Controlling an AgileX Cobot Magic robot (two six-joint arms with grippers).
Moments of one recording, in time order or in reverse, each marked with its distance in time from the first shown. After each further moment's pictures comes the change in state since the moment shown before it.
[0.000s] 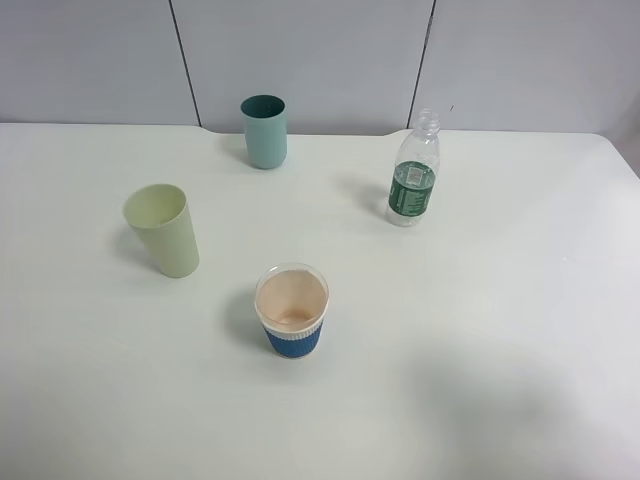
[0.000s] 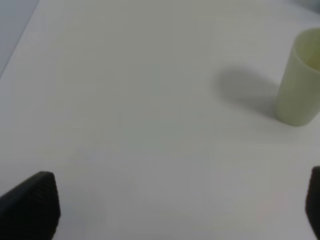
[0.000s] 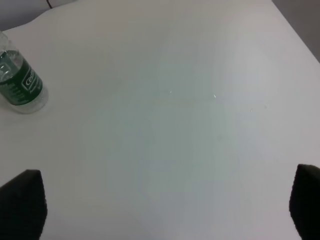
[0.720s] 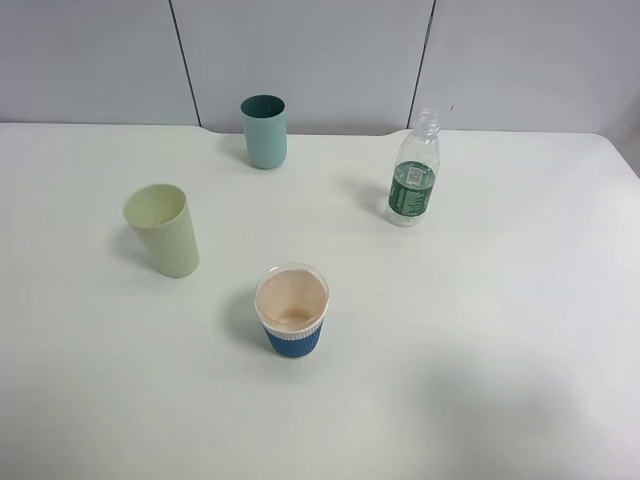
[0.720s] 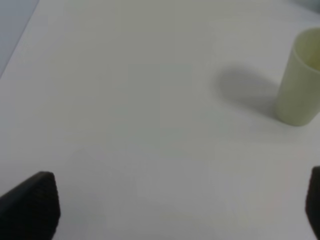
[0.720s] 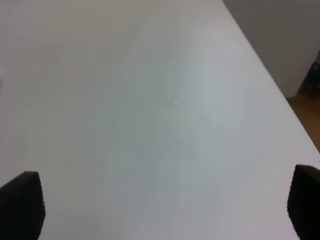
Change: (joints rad) left arm 0.000 0.000 0.000 0.000 0.000 -0.001; right arm -0.117 0.000 0.000 0.029 0.000 -0.219
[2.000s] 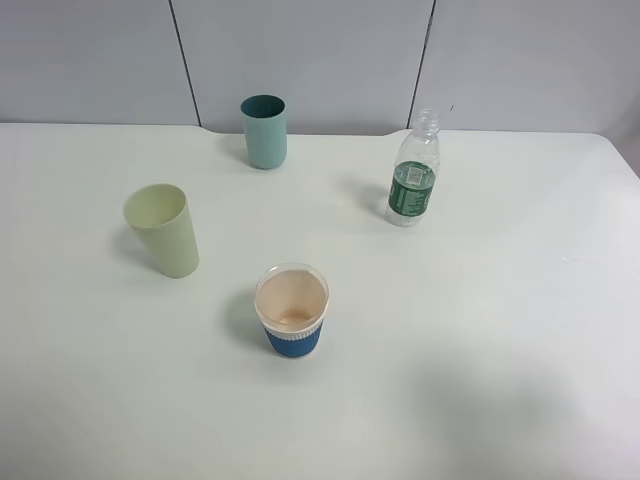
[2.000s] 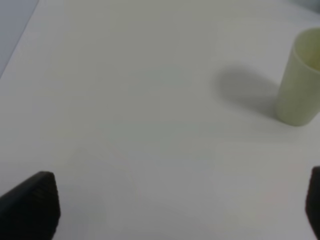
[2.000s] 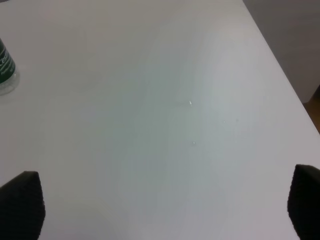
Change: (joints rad) left arm 0.000 0.000 0.000 0.000 0.000 0.001; right arm 0.013 0.000 0.000 0.018 0.000 -0.015
